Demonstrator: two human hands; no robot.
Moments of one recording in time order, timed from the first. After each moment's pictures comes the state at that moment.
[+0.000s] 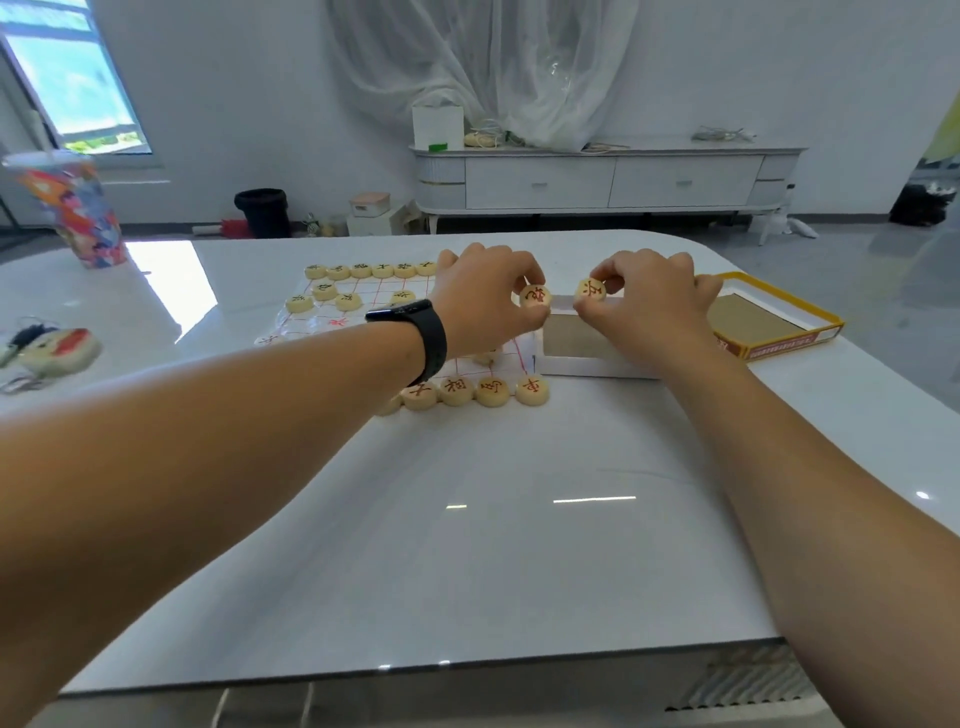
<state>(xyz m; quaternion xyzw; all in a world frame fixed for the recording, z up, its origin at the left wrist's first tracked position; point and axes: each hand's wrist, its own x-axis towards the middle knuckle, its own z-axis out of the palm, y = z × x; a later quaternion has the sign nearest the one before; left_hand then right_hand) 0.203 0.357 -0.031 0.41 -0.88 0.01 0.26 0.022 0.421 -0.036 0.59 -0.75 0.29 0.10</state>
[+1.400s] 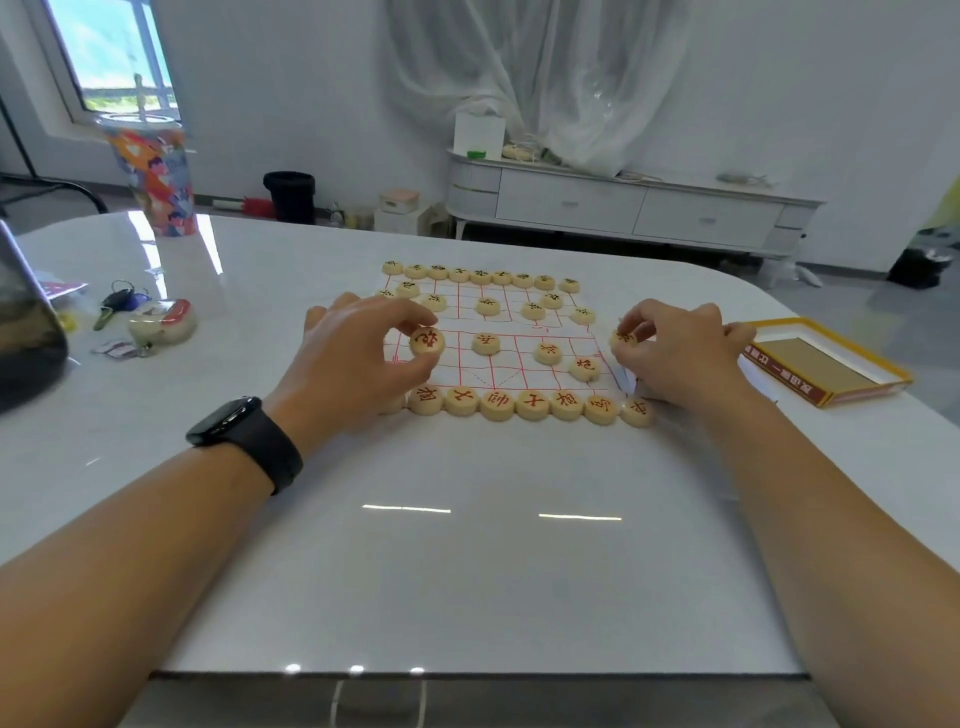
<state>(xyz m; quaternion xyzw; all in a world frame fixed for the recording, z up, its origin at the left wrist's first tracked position) 0.422 0.398 -0.066 0.46 -0.79 -0.04 0.40 0.099 0.412 -0.043 0.59 -0.78 0.20 0.06</state>
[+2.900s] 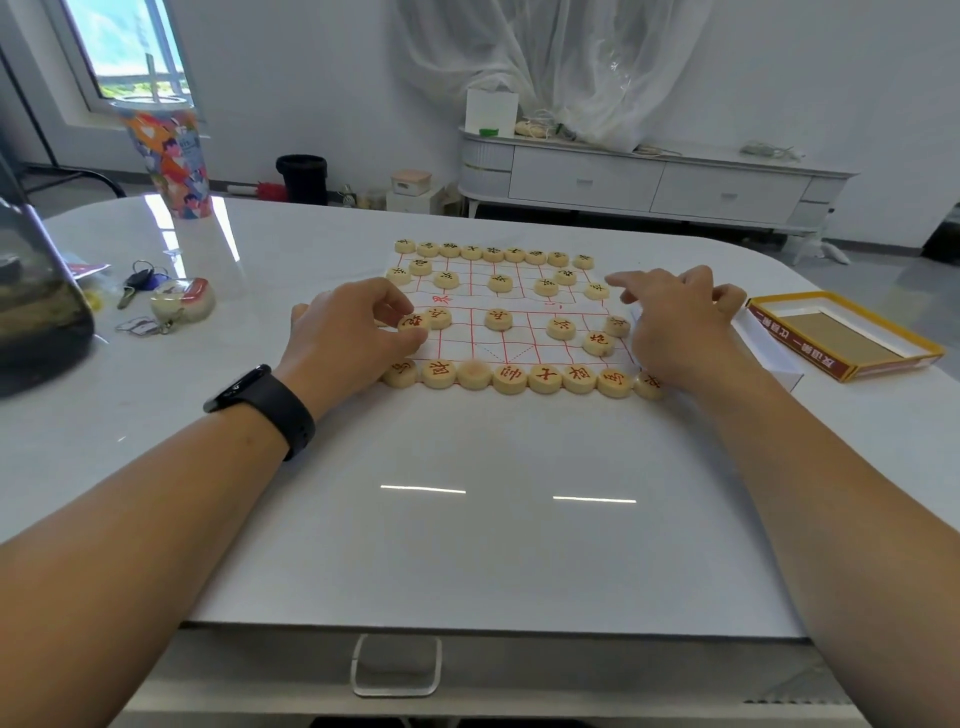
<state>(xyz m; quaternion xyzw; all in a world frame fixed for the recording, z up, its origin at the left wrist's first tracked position) 0.430 0.390 -0.065 0.60 -0.72 -0.14 0.33 0.115 0.406 -0.049 0.63 -0.75 0.17 0.11</state>
